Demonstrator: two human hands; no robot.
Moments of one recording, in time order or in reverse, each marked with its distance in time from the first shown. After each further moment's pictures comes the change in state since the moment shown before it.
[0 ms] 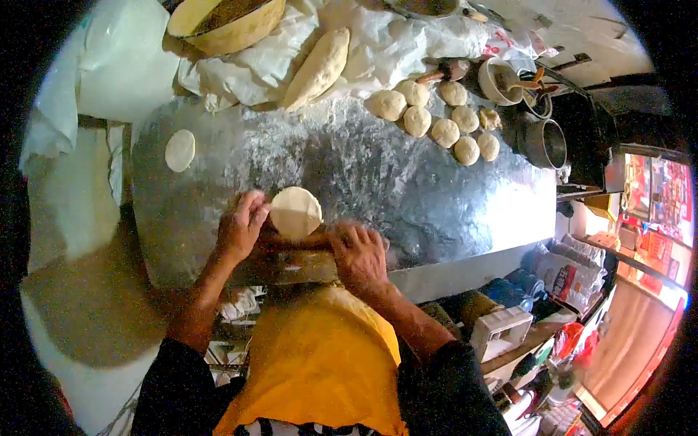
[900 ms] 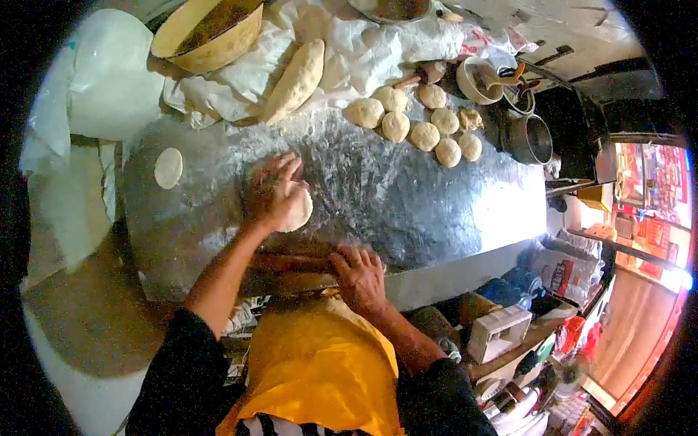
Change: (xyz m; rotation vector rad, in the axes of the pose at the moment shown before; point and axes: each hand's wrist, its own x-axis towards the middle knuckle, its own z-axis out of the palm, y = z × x) left_hand 0.097 0.044 0.074 0.312 0.038 0.283; right_hand -0.038 0.019 0.008 -0.039 0.144 0.031
